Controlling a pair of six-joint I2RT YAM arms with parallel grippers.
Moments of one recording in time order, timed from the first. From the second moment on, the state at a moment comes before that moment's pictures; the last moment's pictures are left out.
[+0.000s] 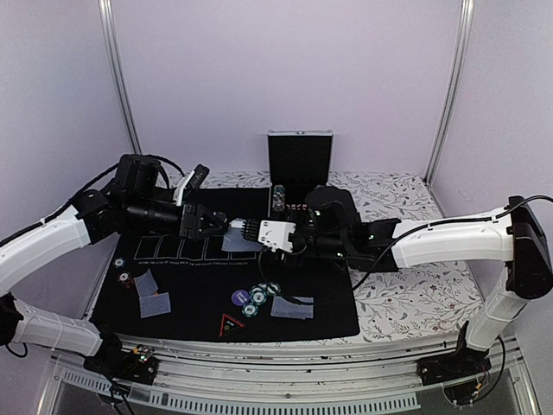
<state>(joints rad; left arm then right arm) -0.60 1.14 0.99 -0.44 0.52 -0.38 1.08 1.67 1.15 0.17 0.01 -0.70</state>
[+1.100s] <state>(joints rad) -0.60 1.18 0.97 -0.40 0.67 -0.39 1.07 1.67 1.15 0.17 0.01 -0.70</state>
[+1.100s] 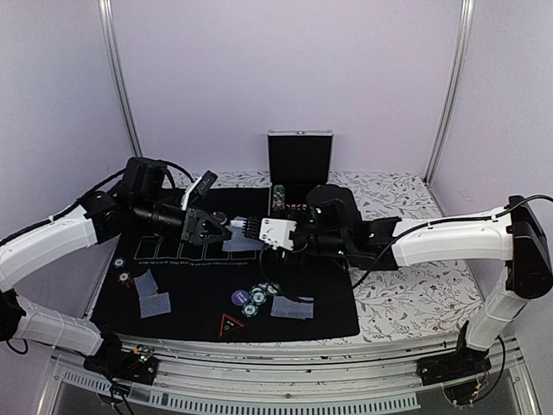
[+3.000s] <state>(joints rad) -0.59 1.20 0.99 -0.43 0.71 -0.37 1.05 1.67 1.14 0.18 0.01 -0.68</state>
